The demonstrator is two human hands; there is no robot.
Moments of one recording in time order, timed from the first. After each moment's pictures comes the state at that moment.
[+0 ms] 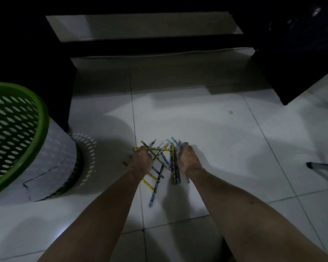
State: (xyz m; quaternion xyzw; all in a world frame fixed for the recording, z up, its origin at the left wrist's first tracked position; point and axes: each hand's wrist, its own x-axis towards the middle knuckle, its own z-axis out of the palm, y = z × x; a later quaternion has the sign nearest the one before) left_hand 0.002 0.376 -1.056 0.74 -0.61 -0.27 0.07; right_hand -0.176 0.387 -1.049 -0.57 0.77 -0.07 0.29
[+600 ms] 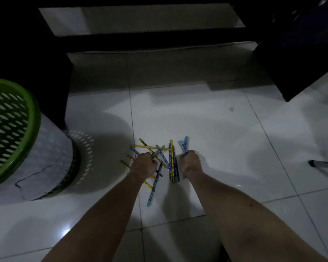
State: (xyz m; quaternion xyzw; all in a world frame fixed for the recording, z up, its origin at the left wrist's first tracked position) left_hand -0.009 0.387 -1.071 0.71 -0.63 -0.33 0.01; right_hand -0.183 0.393 -1.081 -0.40 0.84 -0.11 0.35
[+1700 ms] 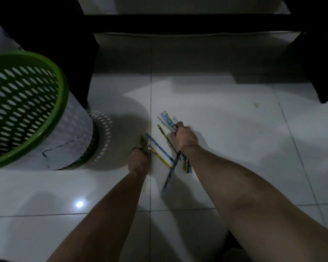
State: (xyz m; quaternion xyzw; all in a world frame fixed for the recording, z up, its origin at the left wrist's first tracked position) left_hand 0.039 0.418 -1.079 0.85 -0.36 -0.37 0.11; right_hand -0.124 0.342 -1.052 -0.64 0.71 -0.02 0.29
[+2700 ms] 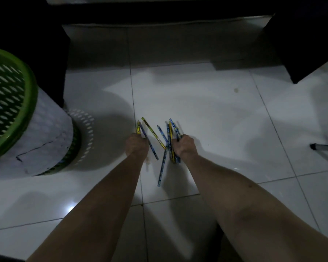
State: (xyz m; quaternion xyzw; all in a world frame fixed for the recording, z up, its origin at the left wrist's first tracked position) left_hand 0.002 0.391 -1.072 0.83 -0.45 -0.32 0.07; right_hand -0.163 0.404 -1.072 -0.42 0.82 -0.08 0.38
